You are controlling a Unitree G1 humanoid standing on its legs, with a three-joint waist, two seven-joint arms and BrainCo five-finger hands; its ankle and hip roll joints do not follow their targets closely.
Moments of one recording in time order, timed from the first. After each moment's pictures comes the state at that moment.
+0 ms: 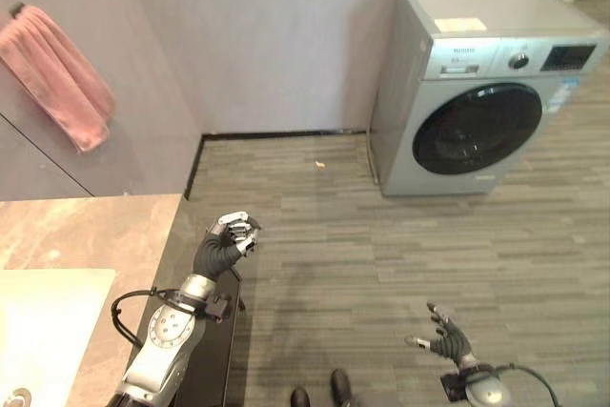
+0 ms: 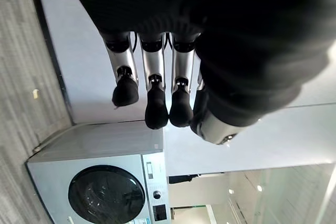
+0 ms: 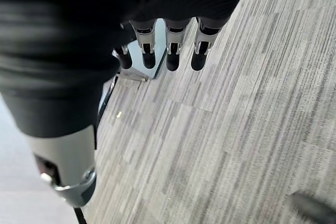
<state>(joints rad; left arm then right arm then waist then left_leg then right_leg) 0.08 0.48 -0.26 0.00 -0.42 -0.35 -0.02 0.13 -0.43 0.23 0.65 0.02 -0.26 -0.11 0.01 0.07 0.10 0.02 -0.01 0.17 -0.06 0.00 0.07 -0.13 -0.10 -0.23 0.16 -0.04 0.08</state>
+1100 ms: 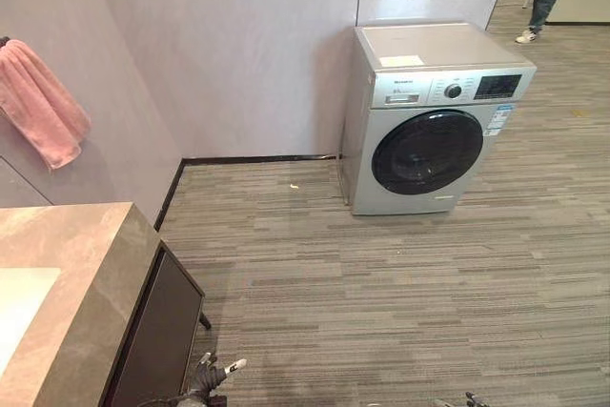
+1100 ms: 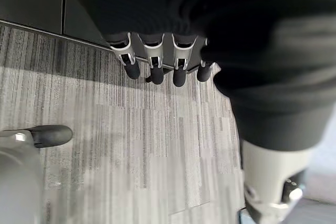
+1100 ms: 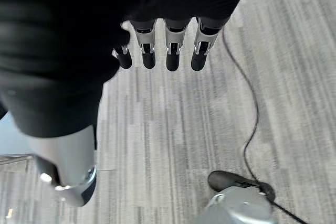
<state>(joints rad) 0.04 0.21 -0.22 1.05 -0.31 -0.17 0.11 0.15 -0.34 0.14 1.20 0.30 -0.18 -0.08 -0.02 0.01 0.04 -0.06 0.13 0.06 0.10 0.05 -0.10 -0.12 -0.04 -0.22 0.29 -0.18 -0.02</state>
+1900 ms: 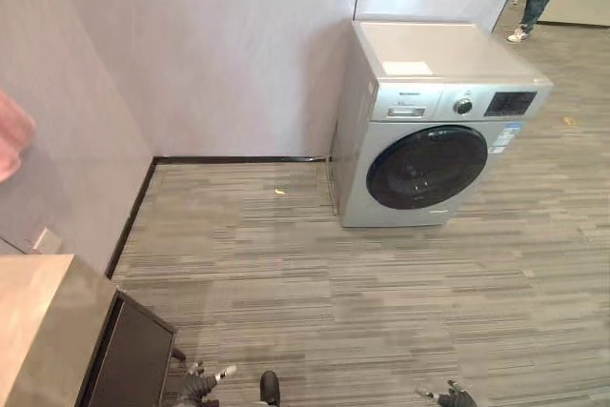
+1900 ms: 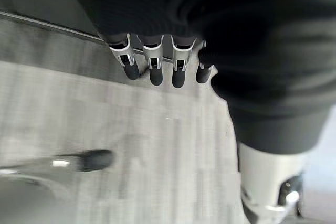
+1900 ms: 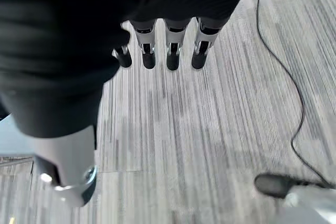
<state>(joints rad) 0.02 0.23 -0.18 1.13 -0.33 -0.19 0.15 0.06 -0.25 0.18 1.23 0.26 -0.18 -0.11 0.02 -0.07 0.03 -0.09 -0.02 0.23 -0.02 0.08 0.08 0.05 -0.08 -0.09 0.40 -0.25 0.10</state>
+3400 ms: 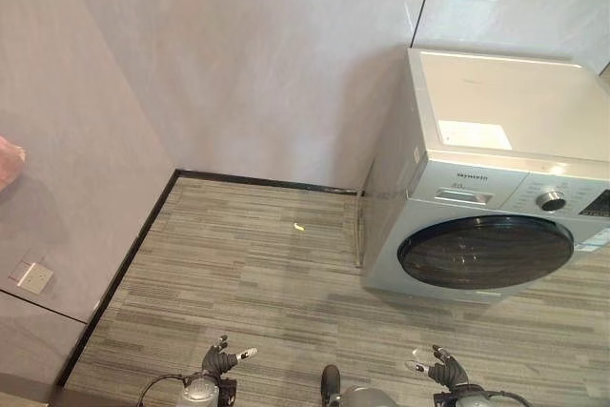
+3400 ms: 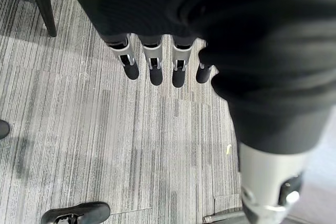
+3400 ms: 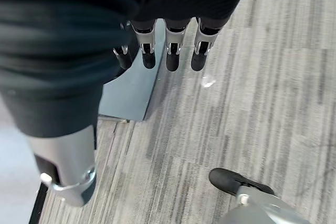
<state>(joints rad) -0.07 0.18 -0.25 1.18 -0.27 -0.19 0.12 0.03 -0.32 0.23 1.07 0.22 -0.18 -0.08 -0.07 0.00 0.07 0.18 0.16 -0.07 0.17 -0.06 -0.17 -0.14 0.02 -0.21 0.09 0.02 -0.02</state>
